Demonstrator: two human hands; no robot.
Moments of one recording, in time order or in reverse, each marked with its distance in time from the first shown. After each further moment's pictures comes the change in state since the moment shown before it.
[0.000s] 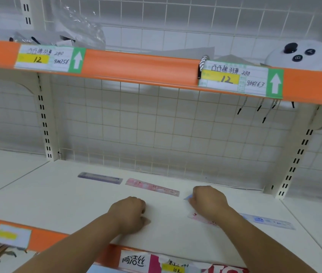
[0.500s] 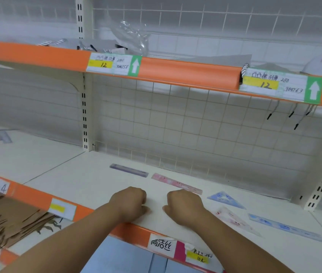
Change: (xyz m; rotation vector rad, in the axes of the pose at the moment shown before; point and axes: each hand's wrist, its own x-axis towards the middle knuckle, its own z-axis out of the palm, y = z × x) left_hand -0.053 -0.044 -0.020 -0.036 0.051 -0.144; right_hand -0.041 -0.122 0.004 -0.065 -0.032 -0.396
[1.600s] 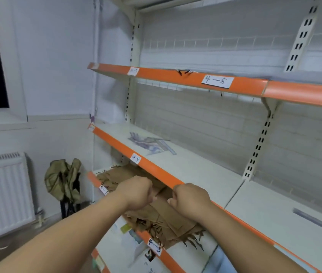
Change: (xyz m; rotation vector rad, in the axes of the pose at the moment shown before) left_hand -0.208 -0.482 -0.089 -0.058 0.148 -0.427; right_hand 0.143 -0.521 -0.024 0.062 0.090 -0.467
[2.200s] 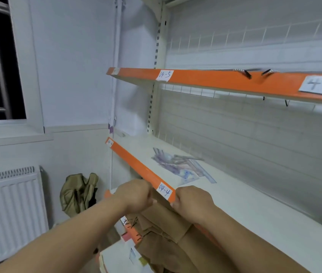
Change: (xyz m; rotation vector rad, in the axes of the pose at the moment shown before) left_hand 0.139 -0.138 -0.033 0.032 0.011 -0.059; right_hand 0.217 -0.041 0.031 0.002 -0.032 -0.040
